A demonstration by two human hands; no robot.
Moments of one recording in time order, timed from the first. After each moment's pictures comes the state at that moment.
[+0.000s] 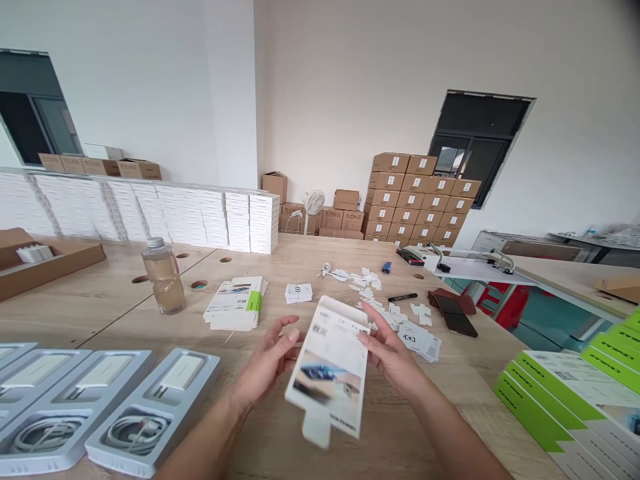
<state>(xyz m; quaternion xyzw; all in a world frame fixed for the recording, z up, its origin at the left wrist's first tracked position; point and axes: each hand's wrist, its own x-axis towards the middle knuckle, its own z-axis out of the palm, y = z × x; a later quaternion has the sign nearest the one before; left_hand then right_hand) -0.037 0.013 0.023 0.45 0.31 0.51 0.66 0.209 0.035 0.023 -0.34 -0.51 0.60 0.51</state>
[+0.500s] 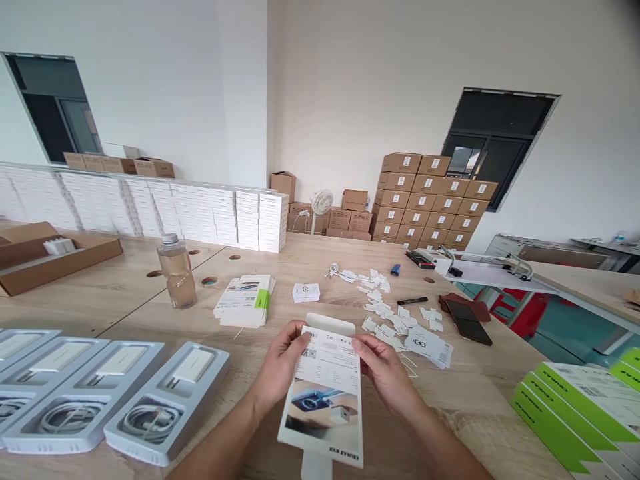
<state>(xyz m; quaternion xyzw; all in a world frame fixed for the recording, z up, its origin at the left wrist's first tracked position) -0.027 0.015 0.012 0.48 0.37 0.57 0.55 0.180 0.030 0.003 -0.37 -0.52 0.58 0.50</state>
